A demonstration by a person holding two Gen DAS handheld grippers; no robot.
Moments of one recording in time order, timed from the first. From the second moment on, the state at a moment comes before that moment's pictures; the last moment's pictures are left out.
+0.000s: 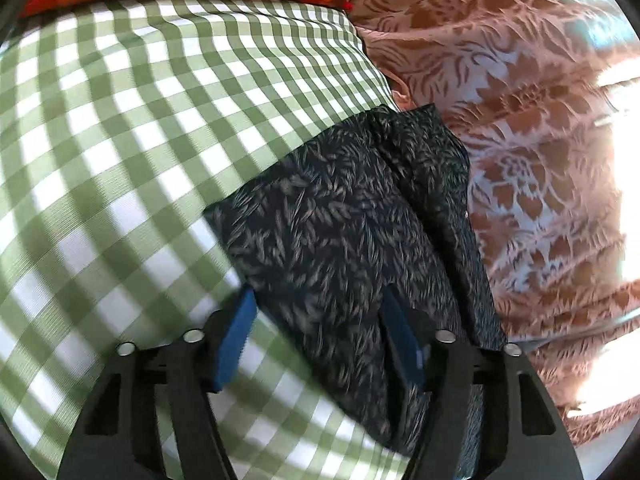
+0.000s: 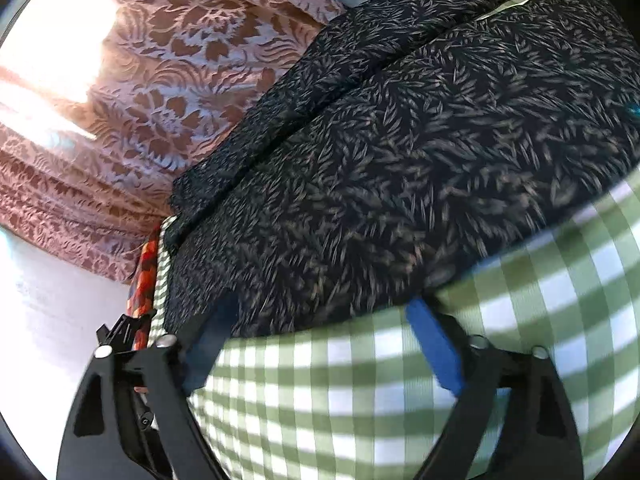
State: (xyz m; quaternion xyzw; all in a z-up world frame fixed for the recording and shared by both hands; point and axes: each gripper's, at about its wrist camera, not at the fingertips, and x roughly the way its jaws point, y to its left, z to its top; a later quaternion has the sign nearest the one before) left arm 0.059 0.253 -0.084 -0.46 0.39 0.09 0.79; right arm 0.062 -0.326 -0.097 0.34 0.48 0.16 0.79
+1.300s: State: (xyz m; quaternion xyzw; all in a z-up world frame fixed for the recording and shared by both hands) left arm -0.058 0.239 -0.063 -0.30 0.44 0.12 0.84; right arm 0.044 -0.592 -0.095 0.37 0.42 -0.14 0.82
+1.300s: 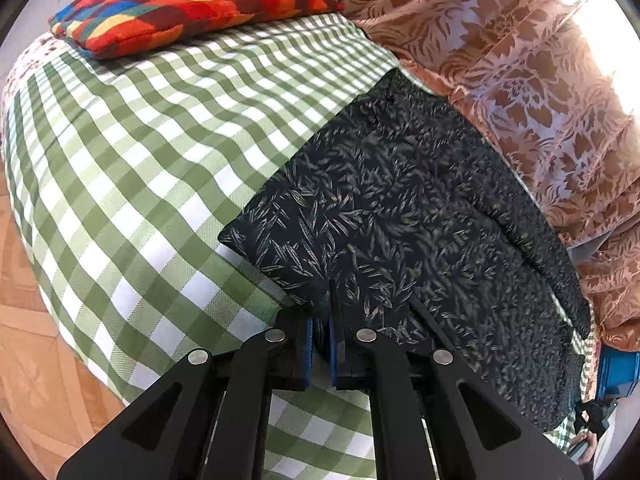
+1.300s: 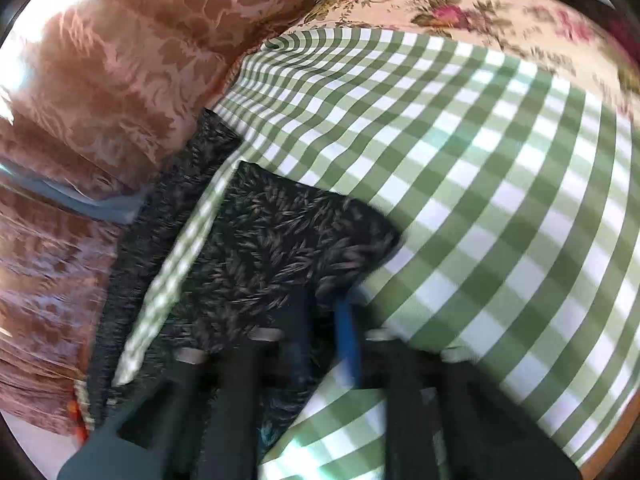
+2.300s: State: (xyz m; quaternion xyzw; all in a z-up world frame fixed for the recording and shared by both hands) left arm 0.012 0.300 -0.007 -0.29 0.37 0.10 0.88; right arm 0.042 -0.435 -0.022 0.21 0.39 -0.02 0.90
